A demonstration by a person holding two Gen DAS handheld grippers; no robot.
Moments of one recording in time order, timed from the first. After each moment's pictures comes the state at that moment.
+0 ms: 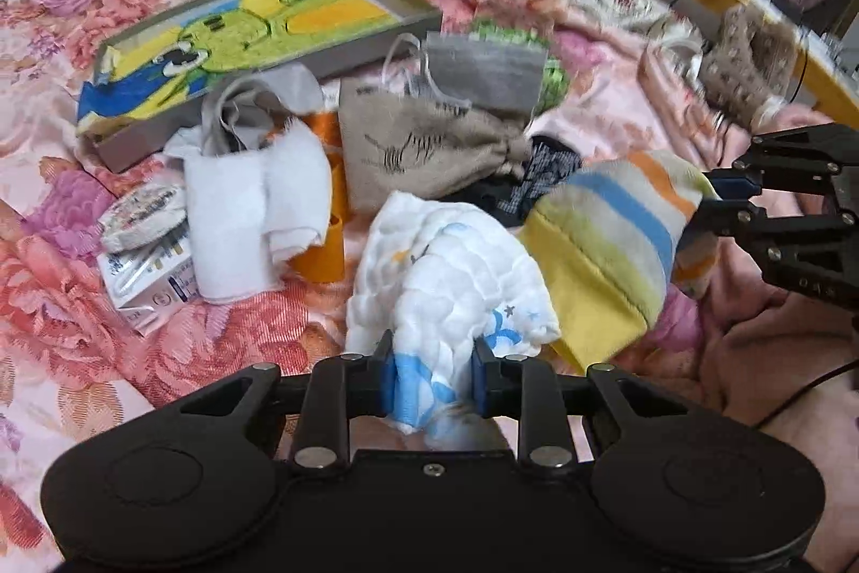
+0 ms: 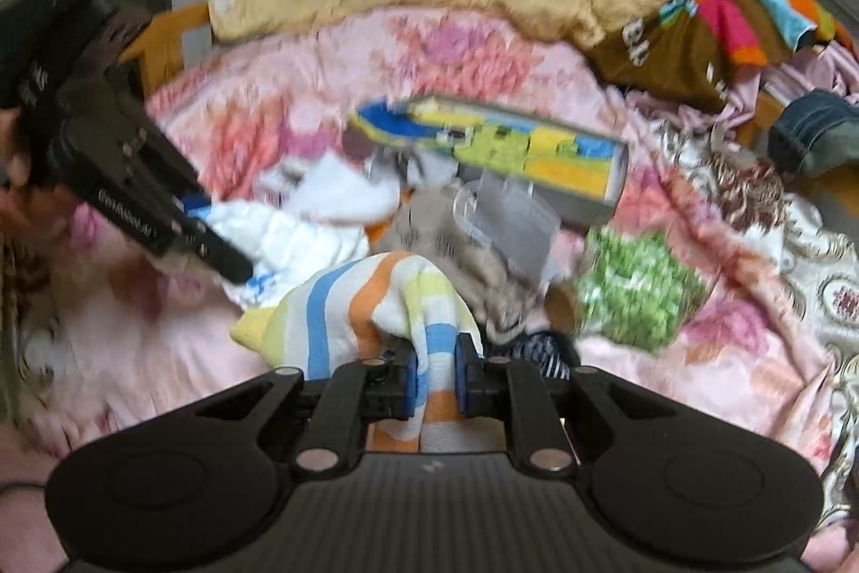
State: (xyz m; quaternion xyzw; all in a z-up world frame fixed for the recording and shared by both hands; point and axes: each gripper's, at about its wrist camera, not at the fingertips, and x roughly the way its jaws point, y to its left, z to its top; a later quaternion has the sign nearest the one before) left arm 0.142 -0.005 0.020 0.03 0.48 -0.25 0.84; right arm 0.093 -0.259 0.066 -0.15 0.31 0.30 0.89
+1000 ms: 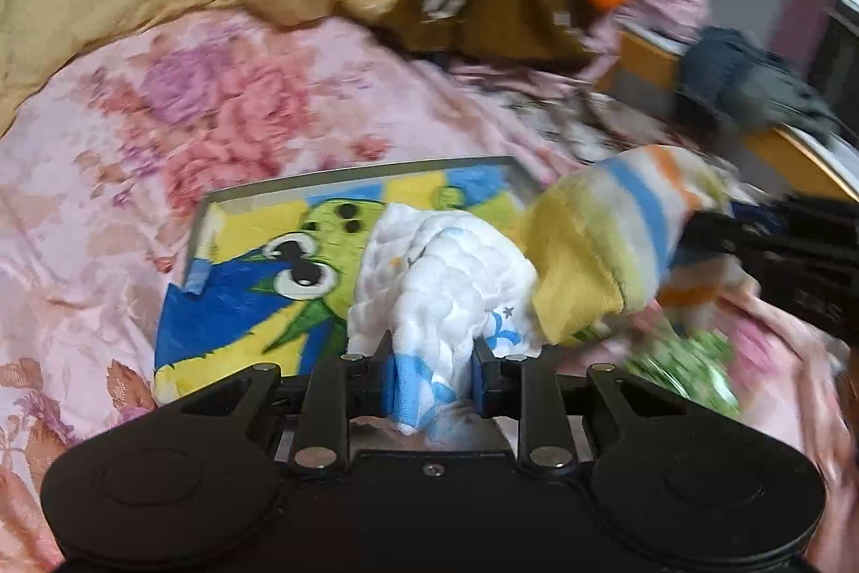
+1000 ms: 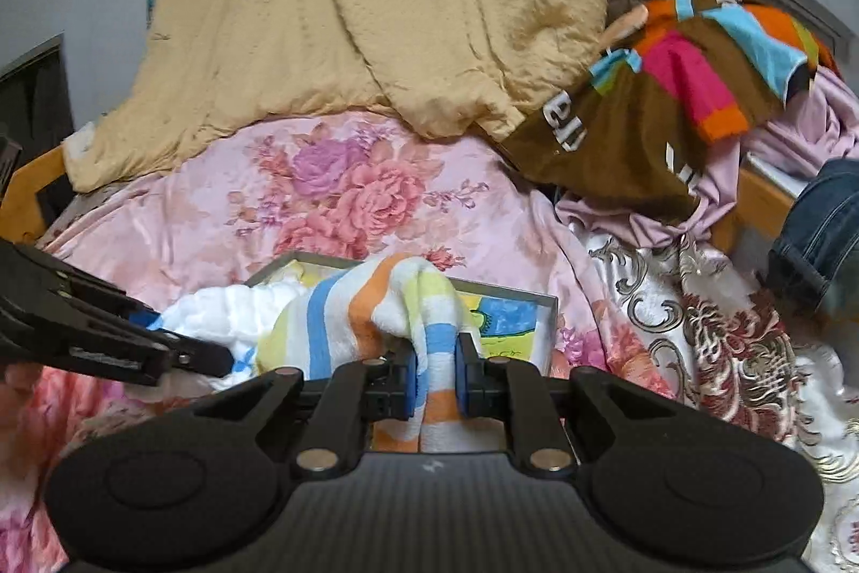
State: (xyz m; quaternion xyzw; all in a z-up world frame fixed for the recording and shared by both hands) left arm 0.353 -0.008 0.069 -0.04 0.39 -0.07 0.92; right arm 0.376 -0.220 0.083 -0.08 0.27 0.25 0.93
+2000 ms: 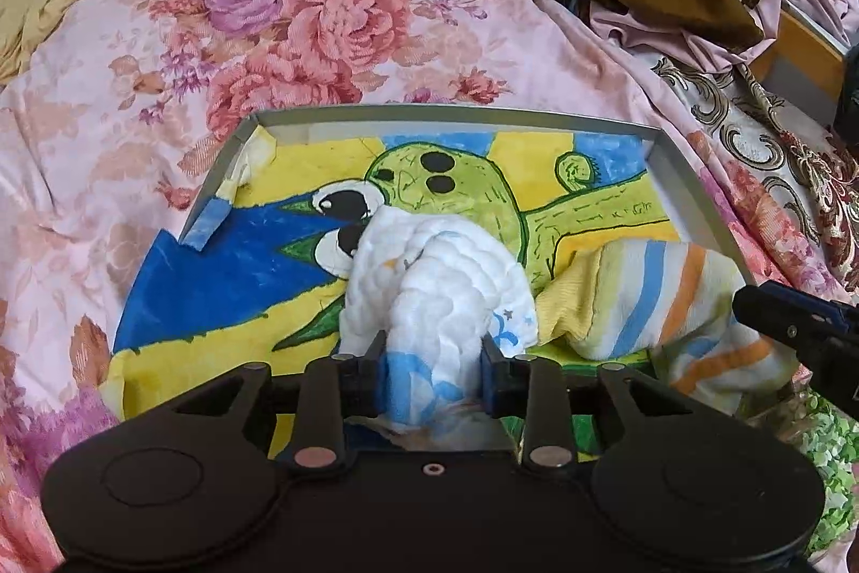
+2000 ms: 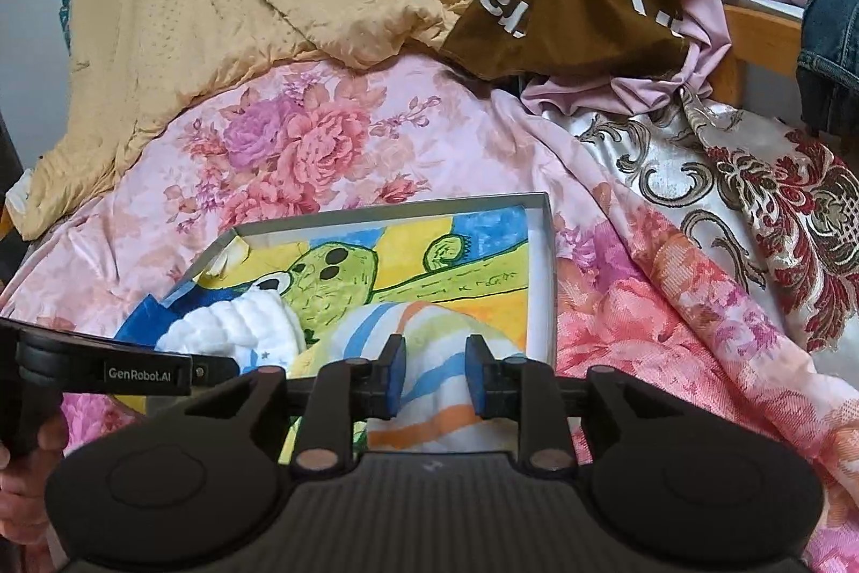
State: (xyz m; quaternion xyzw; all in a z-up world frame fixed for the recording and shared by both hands) left arm 0.428 -0.007 -0.005 -0.07 0.44 0.04 0.89; right arm 0.428 -0.230 0.007 0.02 0.34 0.22 0.91
